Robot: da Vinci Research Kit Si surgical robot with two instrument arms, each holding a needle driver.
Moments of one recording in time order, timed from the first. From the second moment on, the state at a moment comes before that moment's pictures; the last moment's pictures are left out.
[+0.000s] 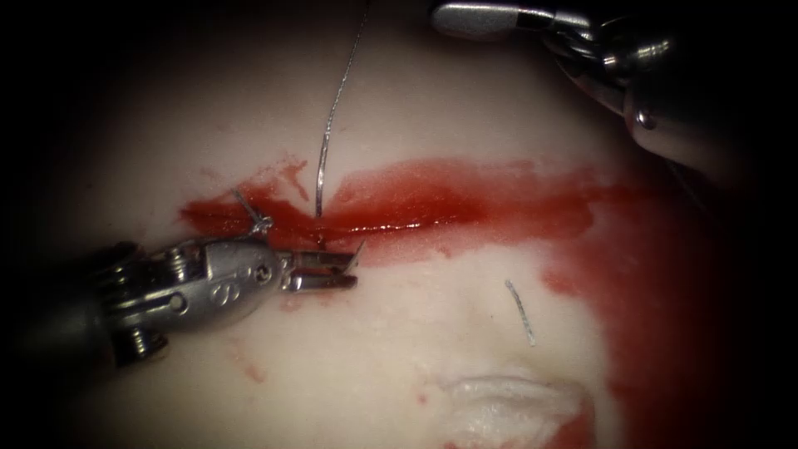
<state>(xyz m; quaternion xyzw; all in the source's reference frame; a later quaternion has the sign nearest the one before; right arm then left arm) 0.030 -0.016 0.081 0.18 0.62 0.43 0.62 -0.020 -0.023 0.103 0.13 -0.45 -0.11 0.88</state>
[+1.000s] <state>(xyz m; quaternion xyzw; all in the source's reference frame) 0.034 -0.023 0.086 0.19 0.65 0.26 0.68 -0.019 -0.021 0.094 0.47 -0.49 -0.54 0.50</state>
